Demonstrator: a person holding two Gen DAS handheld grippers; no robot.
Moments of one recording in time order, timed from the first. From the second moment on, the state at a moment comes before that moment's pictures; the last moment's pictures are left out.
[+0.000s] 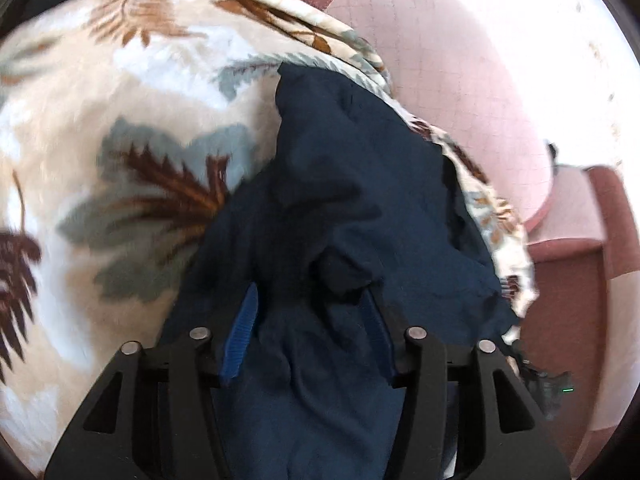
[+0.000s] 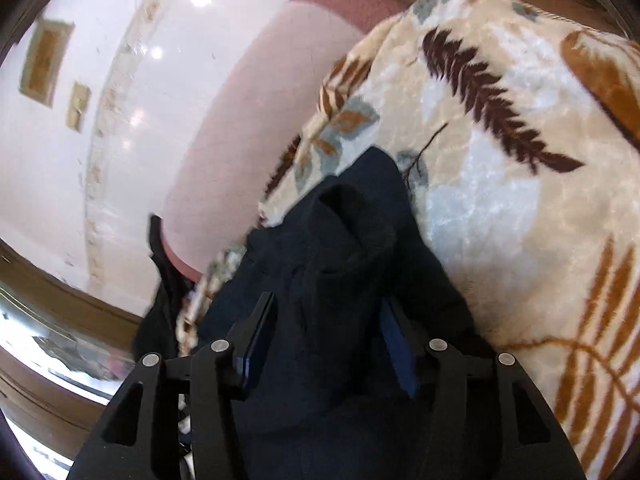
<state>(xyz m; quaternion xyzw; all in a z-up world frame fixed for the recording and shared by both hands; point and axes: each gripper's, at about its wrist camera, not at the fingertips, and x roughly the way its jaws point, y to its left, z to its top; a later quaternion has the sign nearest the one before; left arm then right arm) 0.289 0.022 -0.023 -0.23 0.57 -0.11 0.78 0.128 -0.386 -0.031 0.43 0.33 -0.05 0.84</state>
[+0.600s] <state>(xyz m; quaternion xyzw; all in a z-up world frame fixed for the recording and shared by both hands) 0.262 0.054 0.010 -0.17 0.52 -0.10 0.83 0.083 -0.373 0.008 0.36 0.28 -0.10 0.89</state>
